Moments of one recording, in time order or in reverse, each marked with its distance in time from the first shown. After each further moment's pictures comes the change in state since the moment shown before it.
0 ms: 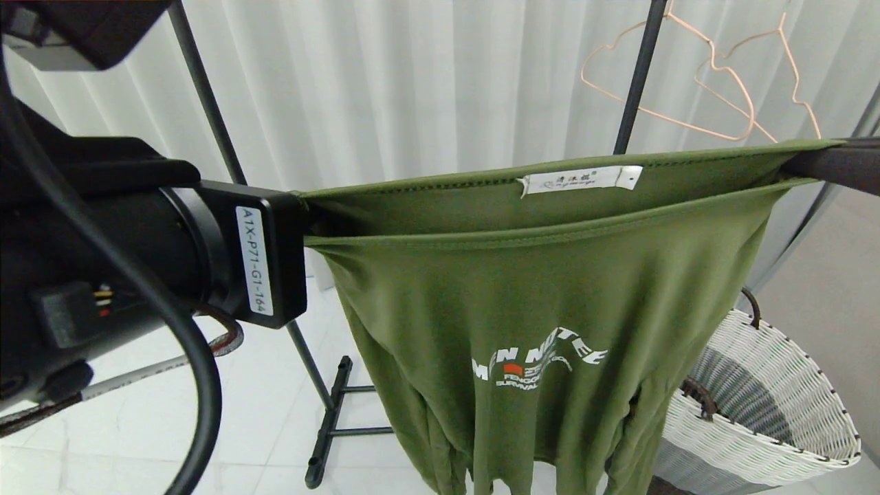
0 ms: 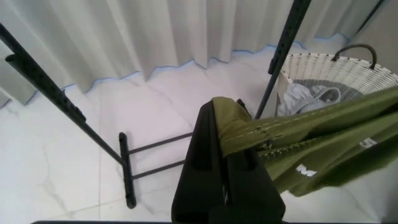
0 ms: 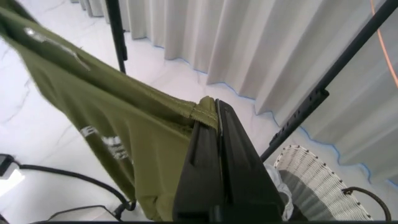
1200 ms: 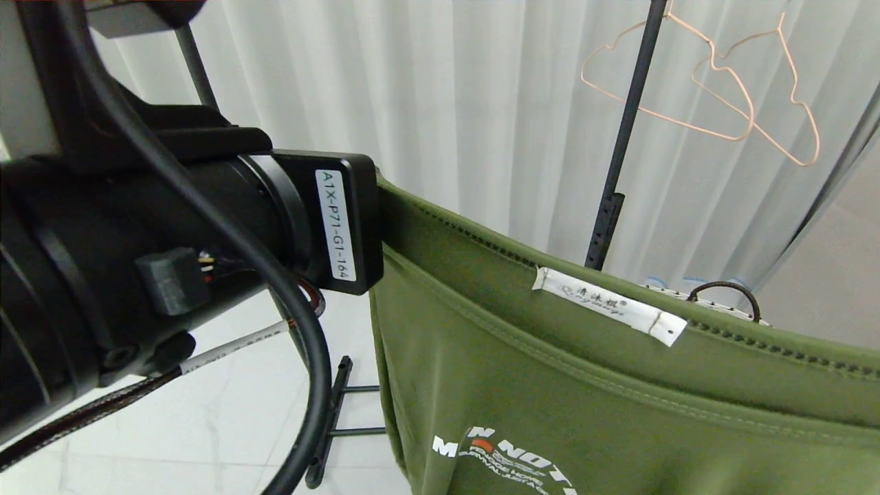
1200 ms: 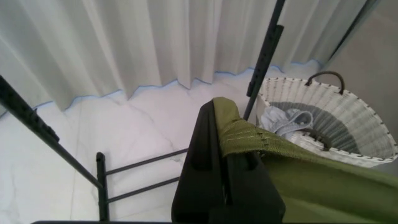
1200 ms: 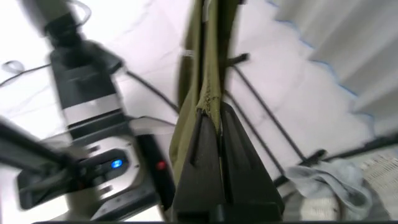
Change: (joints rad) left arm -0.030 0.068 0.004 -0.206 0.003 0.036; right arm 0.372 -0.099 -0.023 0.400 0.121 0.074
